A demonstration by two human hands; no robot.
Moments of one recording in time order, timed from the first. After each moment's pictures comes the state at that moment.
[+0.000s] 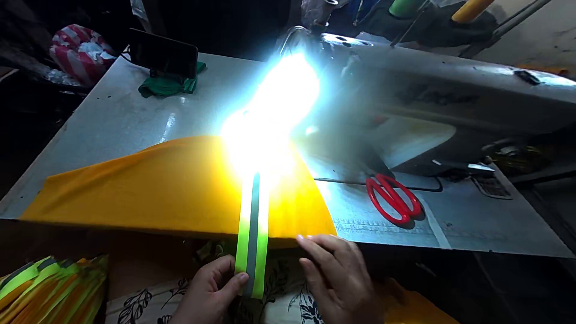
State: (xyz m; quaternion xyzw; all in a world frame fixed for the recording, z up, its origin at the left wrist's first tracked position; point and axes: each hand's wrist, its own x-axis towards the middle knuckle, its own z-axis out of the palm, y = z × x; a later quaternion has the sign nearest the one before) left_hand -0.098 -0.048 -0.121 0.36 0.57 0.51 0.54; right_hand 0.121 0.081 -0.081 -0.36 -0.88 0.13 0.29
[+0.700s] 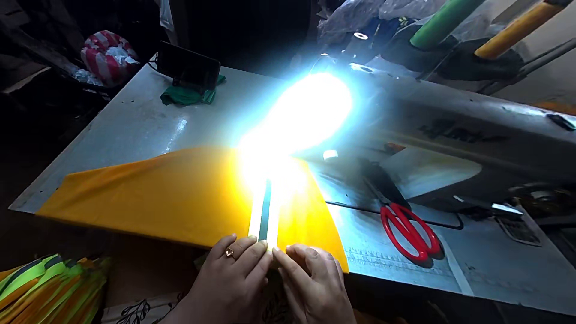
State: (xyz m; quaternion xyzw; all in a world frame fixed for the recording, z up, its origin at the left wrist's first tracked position) left_hand -0.106 0.002 -0.111 0.74 0.63 0.24 -0.06; right_hand 0.086 0.092 -0.101 -0.31 -0.92 0.07 0.23
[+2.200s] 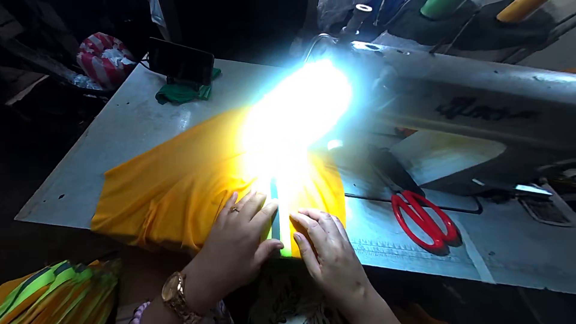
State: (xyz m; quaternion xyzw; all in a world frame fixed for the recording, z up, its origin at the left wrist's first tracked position) left_hand -0.132 0.048 -0.093 0.70 0.67 0.24 0.07; right_hand 0.078 0.141 -0.113 -0.32 -0.91 0.08 0.25
